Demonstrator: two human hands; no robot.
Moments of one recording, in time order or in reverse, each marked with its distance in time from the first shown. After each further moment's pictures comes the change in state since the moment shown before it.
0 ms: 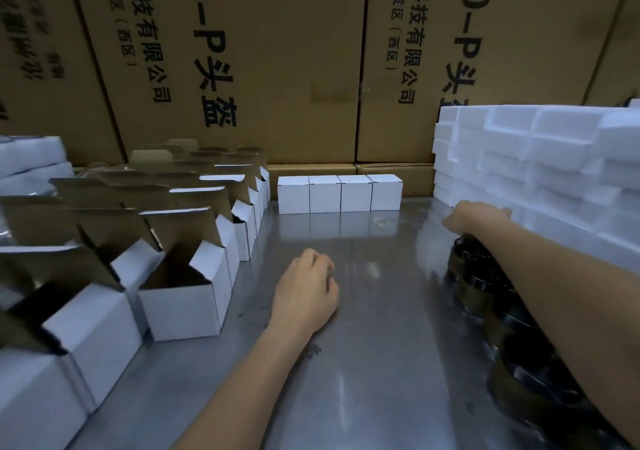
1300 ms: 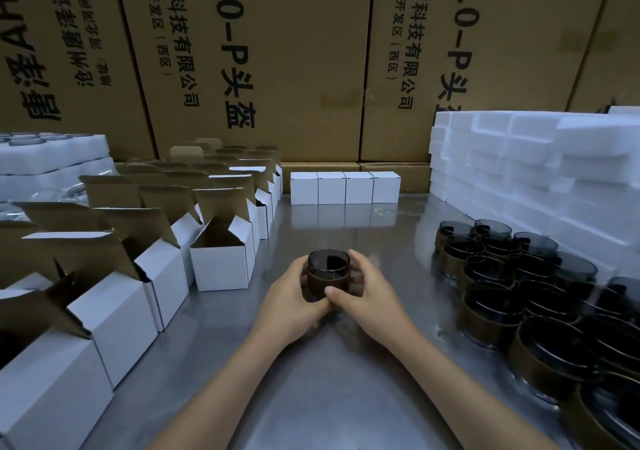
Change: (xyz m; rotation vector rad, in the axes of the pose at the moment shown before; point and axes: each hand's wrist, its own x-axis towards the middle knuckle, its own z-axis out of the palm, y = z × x) left_hand -0.097 0.002 -0.051 -0.570 -0.056 -0.163; right_hand -0.242 -0.062 0.074 1.163 -0.035 -0.602
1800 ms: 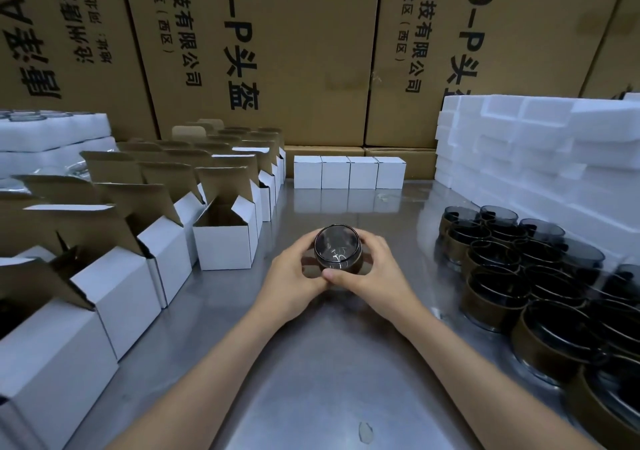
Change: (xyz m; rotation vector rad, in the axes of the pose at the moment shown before) left_hand 0.002 0.003 -0.003 -0.186 -0.013 0.141; right_hand 0.005 0.004 -0.002 0.151 0.057 -0.132
